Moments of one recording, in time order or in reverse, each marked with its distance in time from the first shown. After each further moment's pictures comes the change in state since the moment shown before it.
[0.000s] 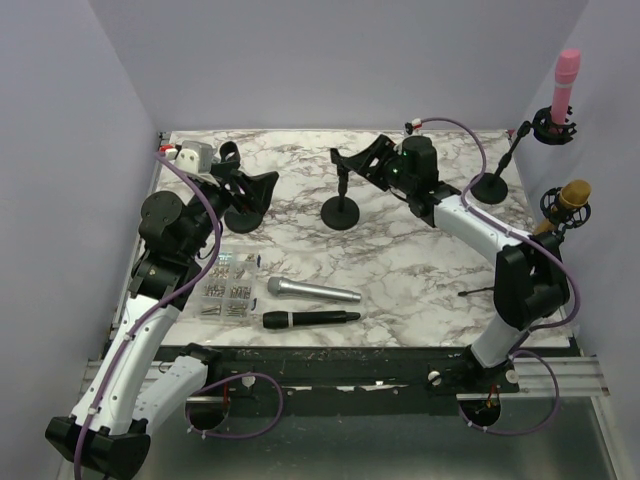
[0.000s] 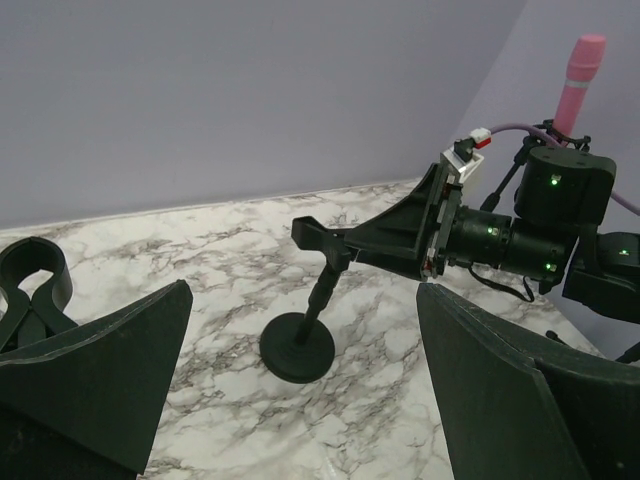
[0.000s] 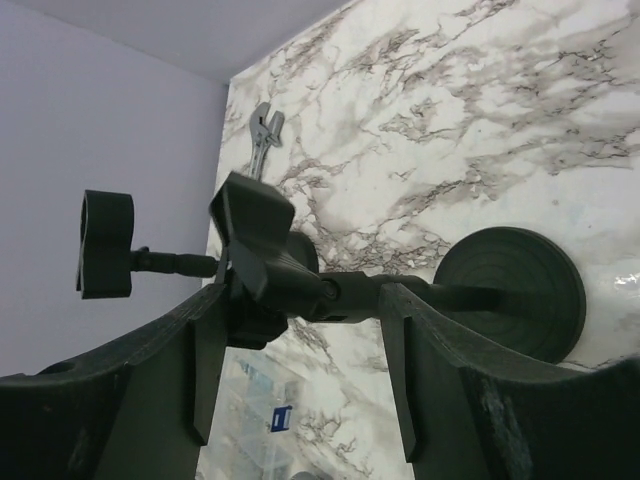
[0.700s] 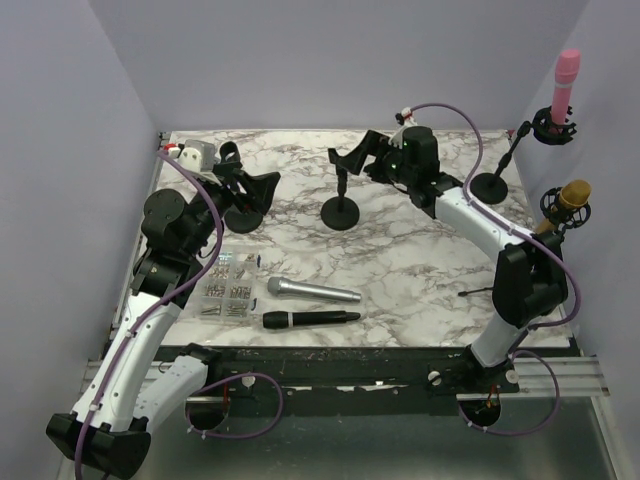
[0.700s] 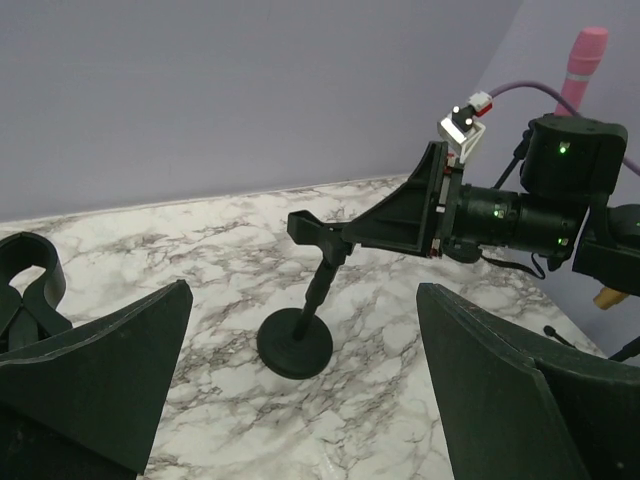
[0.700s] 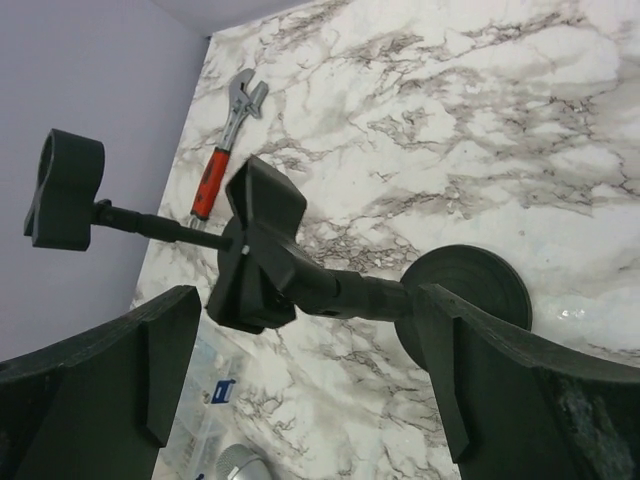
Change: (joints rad) left arm 0.000 0.015 0.000 0.000 0.008 -0.005; right arm -0.004 0.021 0.056 -0.066 -0.074 -0.227
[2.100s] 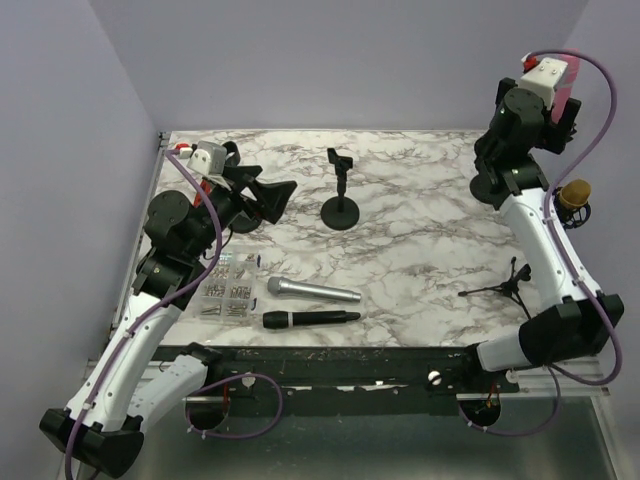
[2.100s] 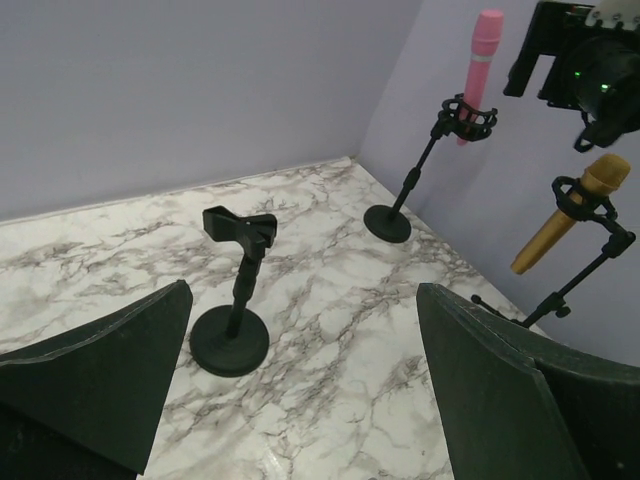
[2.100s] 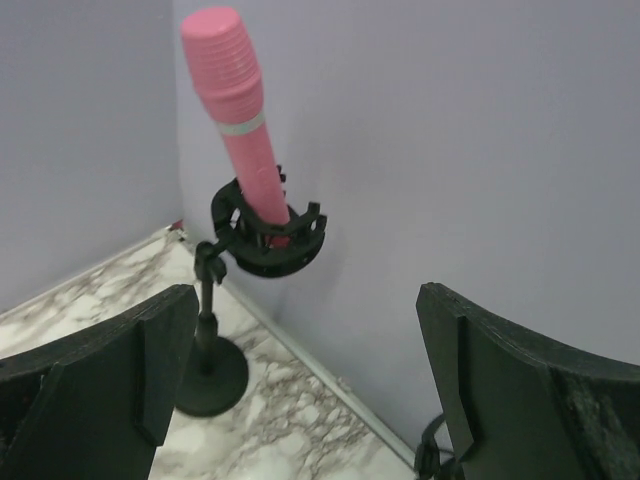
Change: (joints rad) left arm -0.072 0.003 0.015 0.006 0.077 -0.047; right arm -0.228 -0.321 0.179 -0.131 1.248 -0.901
